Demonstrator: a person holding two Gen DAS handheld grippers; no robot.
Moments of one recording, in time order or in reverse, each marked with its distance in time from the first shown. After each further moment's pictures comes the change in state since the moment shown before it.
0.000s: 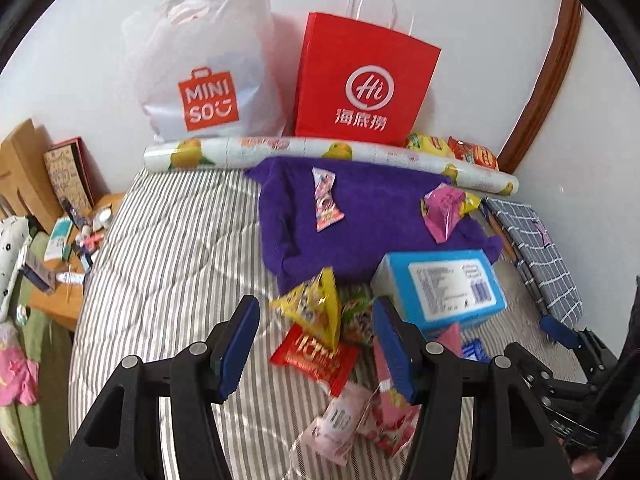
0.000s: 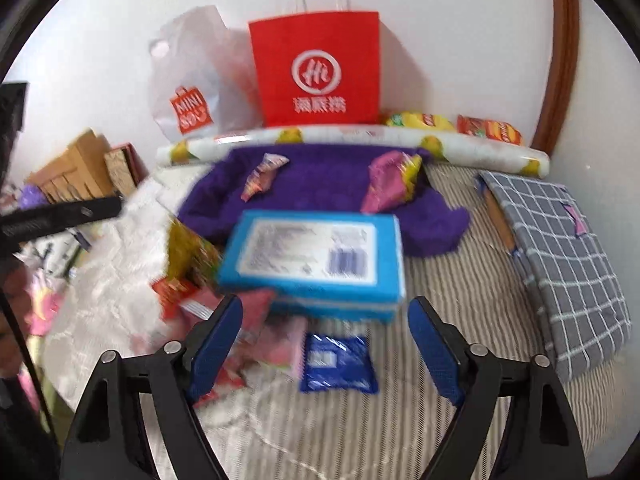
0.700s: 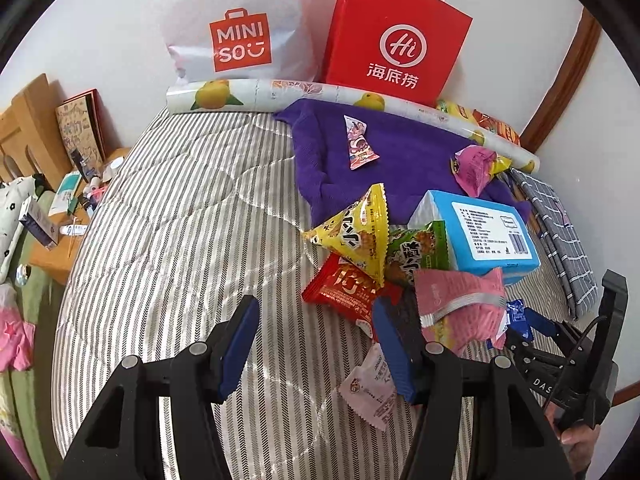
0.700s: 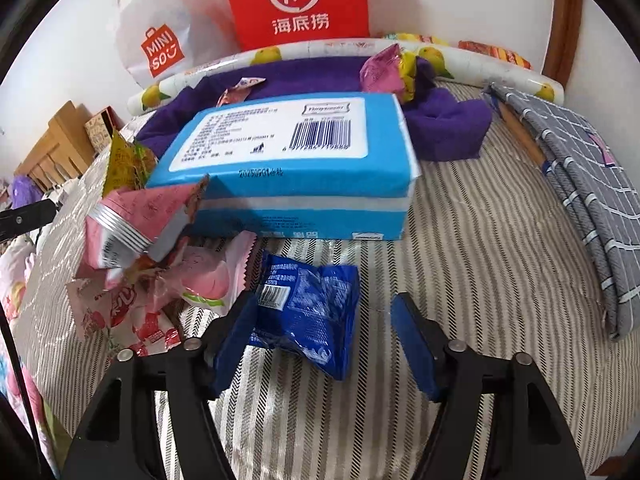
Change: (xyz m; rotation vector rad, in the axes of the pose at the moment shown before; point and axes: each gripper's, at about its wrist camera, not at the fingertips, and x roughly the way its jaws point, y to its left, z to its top) left arm 0.021 0.026 -0.045 -0.055 0.082 0.028; right arm 0.072 -0.015 -0.046 0.045 0.150 0.028
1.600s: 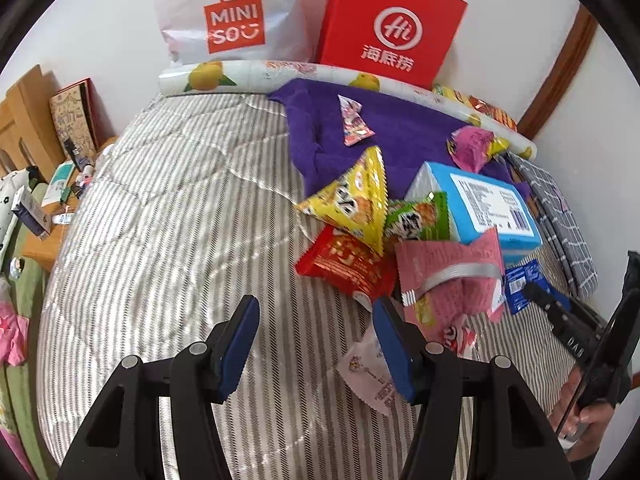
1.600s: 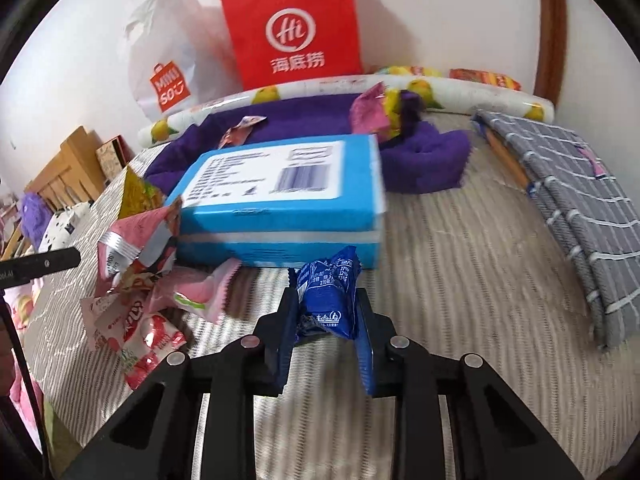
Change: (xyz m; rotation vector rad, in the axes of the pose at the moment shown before) left arm 0.011 -0.003 -0.020 0.020 0.034 -0.025; right arm -0.025 -0.021 -0.001 0.020 -0.127 0.030
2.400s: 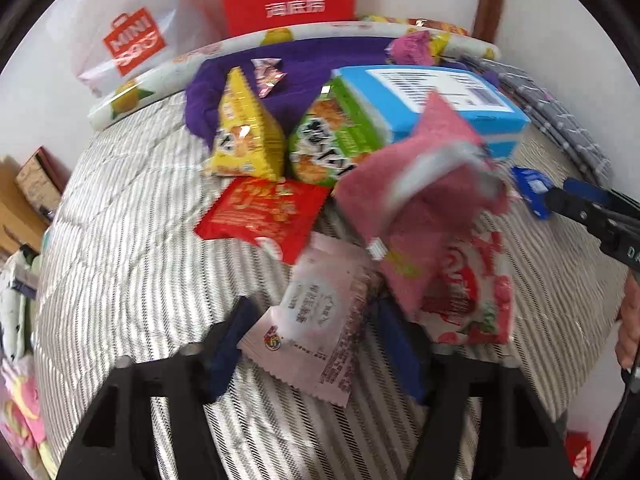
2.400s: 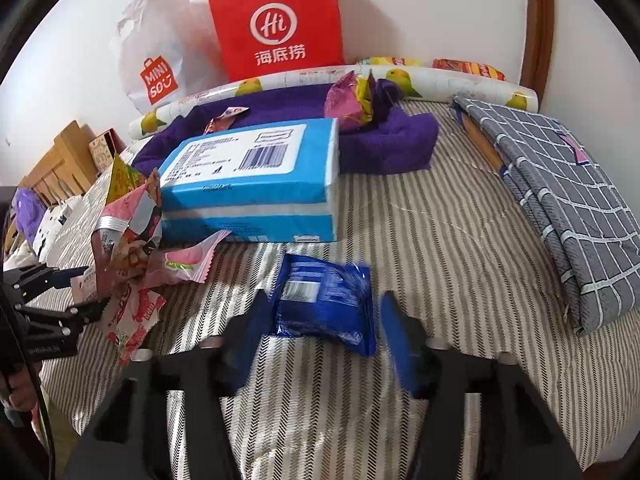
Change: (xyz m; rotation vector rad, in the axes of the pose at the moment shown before) left arm 0.037 -0.064 -0.033 0.313 0.066 0.049; right arm -0.009 -0.022 -0.011 0.005 0.029 -0.017
